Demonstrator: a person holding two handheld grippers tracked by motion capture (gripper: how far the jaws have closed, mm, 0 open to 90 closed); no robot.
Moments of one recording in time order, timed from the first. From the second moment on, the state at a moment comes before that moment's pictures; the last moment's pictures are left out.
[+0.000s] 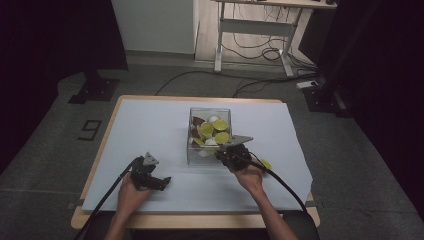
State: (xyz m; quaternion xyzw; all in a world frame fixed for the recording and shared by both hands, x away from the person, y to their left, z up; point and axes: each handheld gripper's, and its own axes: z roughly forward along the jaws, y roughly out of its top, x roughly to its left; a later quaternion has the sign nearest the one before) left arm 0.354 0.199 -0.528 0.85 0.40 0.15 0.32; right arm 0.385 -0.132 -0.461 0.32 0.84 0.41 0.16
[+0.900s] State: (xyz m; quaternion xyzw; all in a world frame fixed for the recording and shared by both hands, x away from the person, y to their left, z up) left arm 0.354 0.199 -0.528 0.85 0.40 0.15 0.32; right arm 0.379 -0.130 -0.459 0.30 0.86 0.39 0.15
